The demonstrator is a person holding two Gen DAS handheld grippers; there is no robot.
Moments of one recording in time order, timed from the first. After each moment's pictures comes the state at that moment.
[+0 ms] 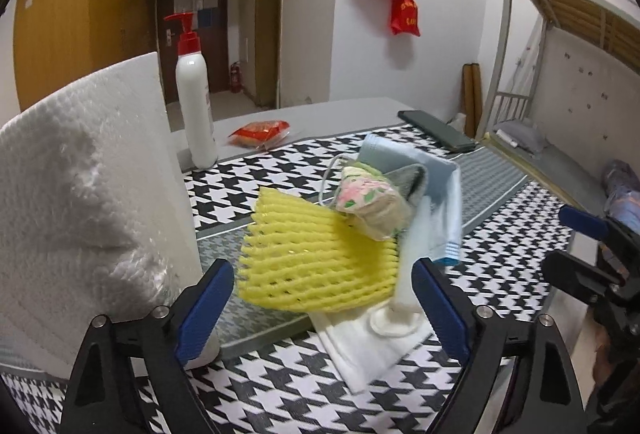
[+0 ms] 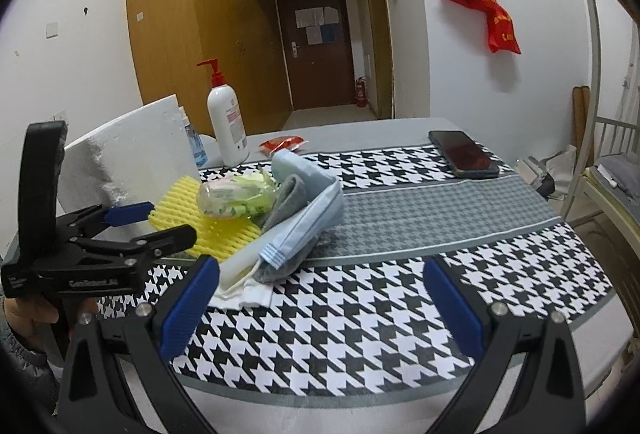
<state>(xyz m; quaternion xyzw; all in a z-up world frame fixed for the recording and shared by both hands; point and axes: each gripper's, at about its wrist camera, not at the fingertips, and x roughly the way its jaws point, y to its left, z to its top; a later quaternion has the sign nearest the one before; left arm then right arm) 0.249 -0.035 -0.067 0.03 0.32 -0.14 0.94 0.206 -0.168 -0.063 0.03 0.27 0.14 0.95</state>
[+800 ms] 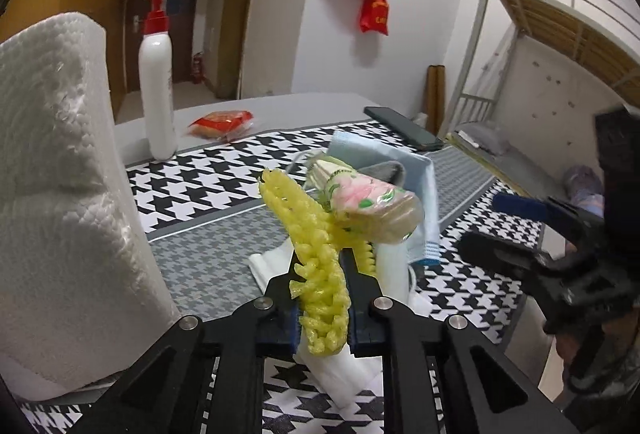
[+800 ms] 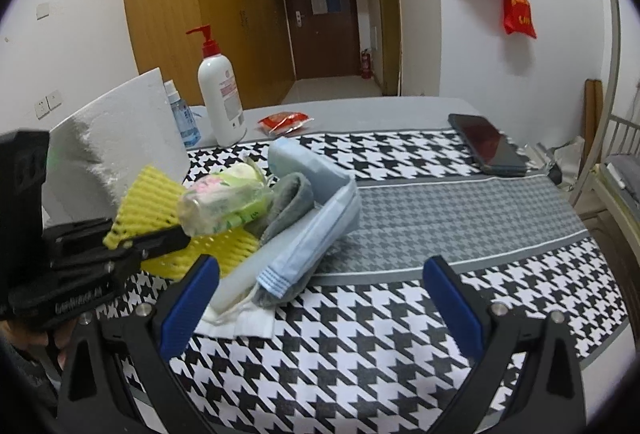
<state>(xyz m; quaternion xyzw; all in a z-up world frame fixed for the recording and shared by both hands) 0.260 -0.030 -0.073 -0.01 0.33 -0.23 0.92 0.256 -0.146 -0.069 0.02 0.33 0.15 0.93</state>
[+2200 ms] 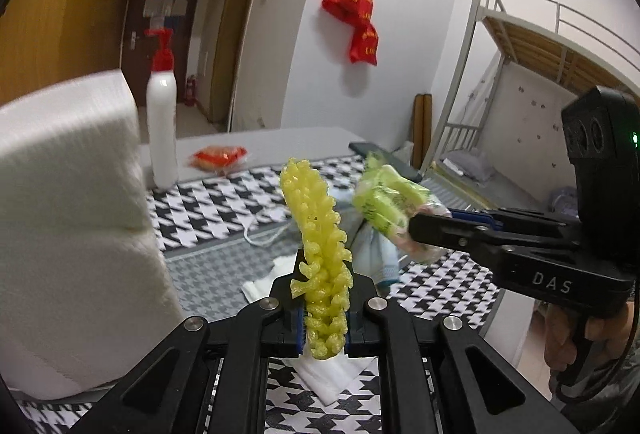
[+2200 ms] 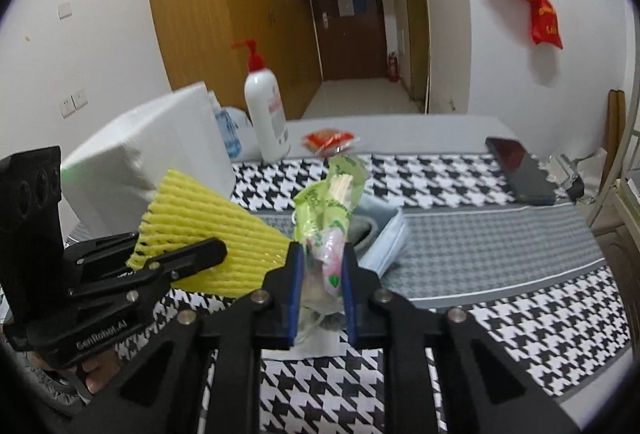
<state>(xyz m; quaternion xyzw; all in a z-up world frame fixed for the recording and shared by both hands) 0.243 -0.016 -0.041 -0.04 0.28 -0.24 0.93 0.236 -0.119 -0.025 0.02 0.31 0.19 0.93</state>
